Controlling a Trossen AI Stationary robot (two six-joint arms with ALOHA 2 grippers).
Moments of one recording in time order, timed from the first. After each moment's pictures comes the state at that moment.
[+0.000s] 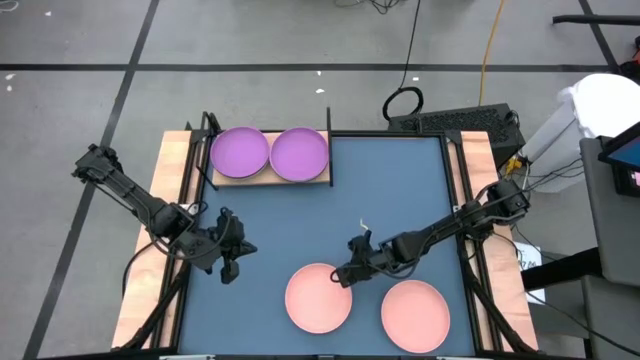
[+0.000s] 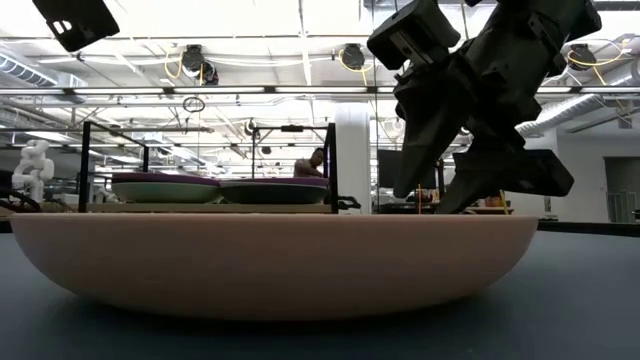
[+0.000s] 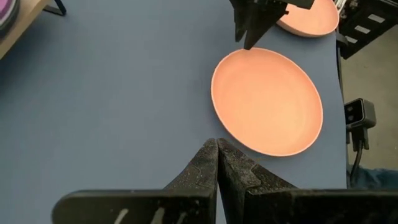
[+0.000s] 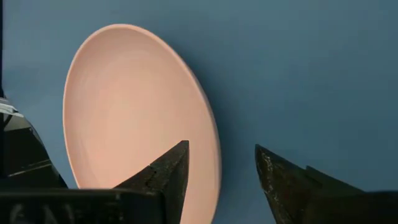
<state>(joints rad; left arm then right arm) -0.62 1.03 0.87 -0.70 -0.42 -0.79 0.38 1.74 0.94 -0.14 0.08 1.50</state>
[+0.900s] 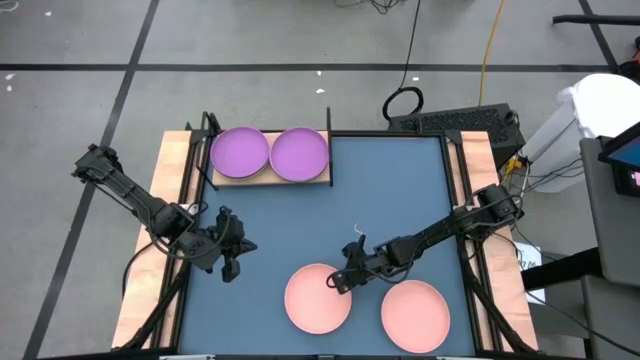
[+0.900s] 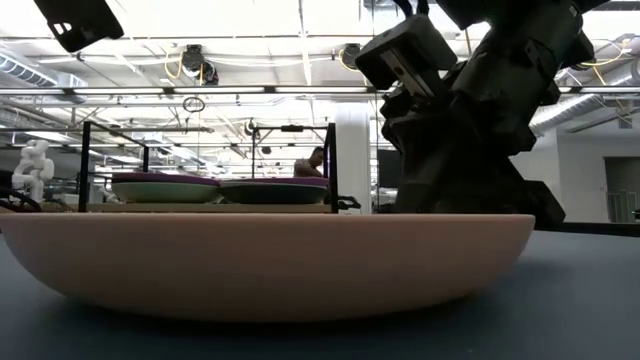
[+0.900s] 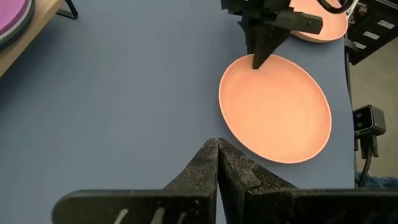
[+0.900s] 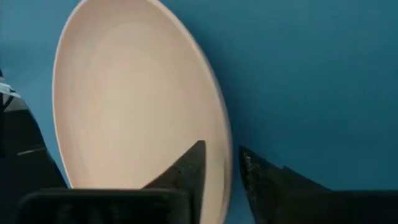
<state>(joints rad) -0.62 1.03 0.87 -0.71 -0.45 -0.81 0.38 1.83 0.93 0.00 0.02 1.46</state>
